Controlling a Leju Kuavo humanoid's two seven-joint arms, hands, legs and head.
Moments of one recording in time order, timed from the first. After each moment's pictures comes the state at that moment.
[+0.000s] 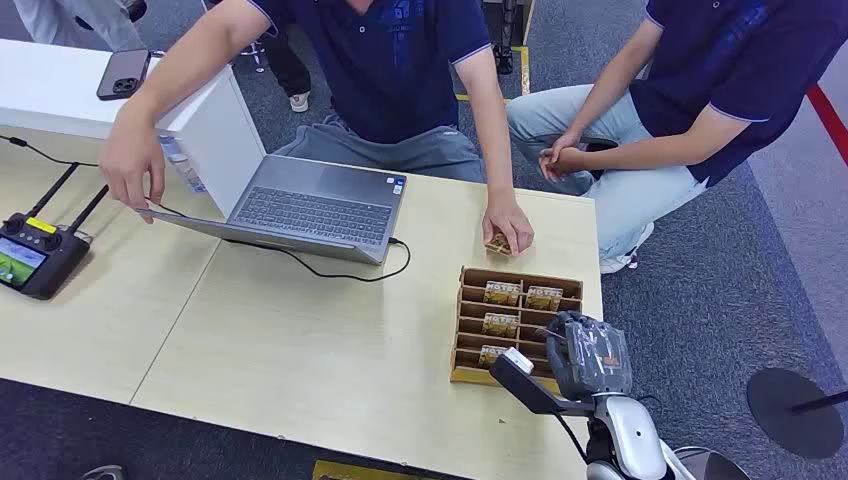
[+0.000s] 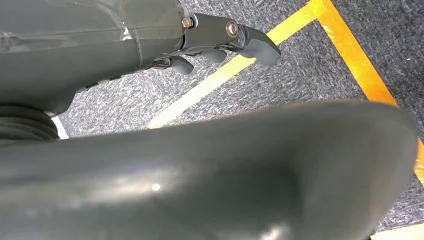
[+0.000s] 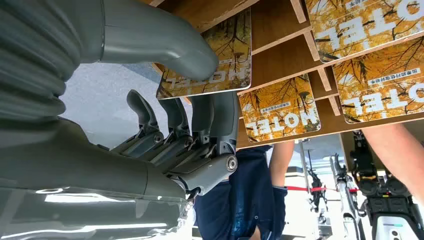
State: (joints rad) left arm -0.15 0.01 -1.24 -0.27 0.66 0.29 -0.13; right arm -0.21 -0.39 0.69 -1.48 1.06 -0.36 0.43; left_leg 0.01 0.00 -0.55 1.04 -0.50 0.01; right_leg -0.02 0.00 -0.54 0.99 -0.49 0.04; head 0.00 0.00
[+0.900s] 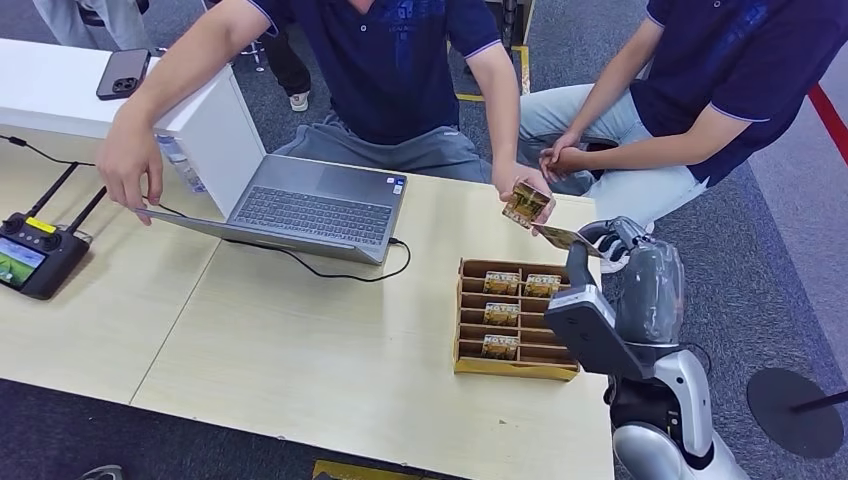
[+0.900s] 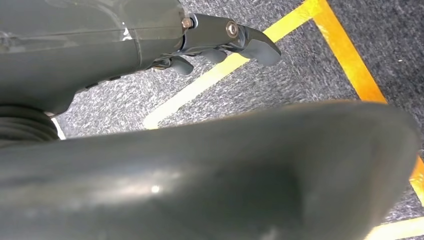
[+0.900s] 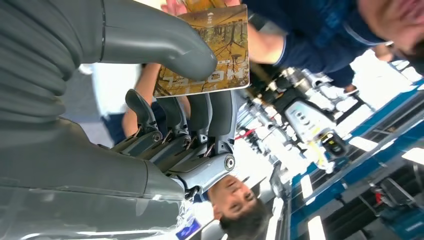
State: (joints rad) left arm -0.15 0.01 -1.23 -0.27 0.68 0.27 -0.15; right arm -0.33 -0.40 0.62 -1.87 0.75 -0.52 0.30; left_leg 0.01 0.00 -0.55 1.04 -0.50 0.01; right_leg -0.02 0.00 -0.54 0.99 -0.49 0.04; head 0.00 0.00
